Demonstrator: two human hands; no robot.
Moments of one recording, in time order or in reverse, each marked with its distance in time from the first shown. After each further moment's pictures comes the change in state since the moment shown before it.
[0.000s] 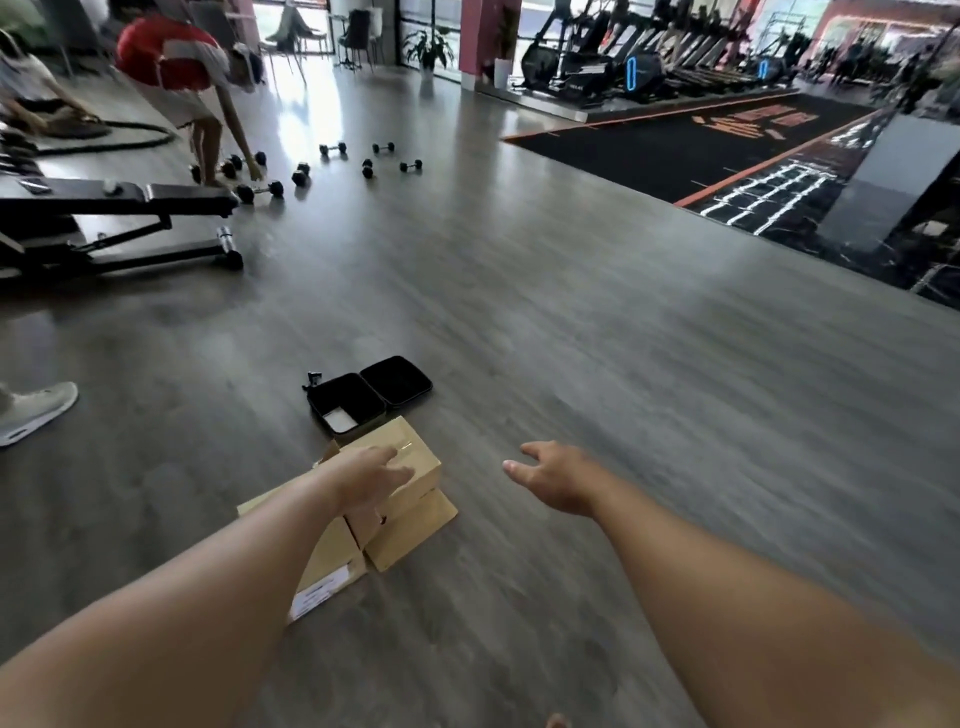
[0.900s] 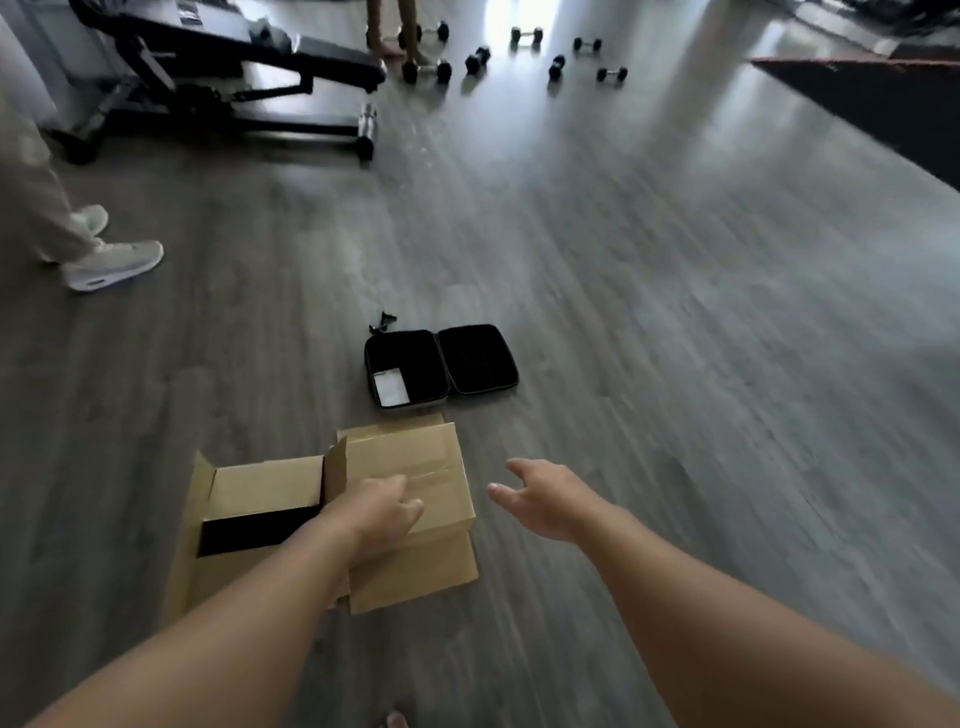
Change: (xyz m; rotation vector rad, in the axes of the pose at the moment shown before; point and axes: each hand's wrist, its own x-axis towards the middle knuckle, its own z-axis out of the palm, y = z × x) left_hand 0.393 -0.074 0.036 -0.256 0.012 -0.445; right_hand 0.473 -0.003 0.017 -0.239 -0.356 -0.256
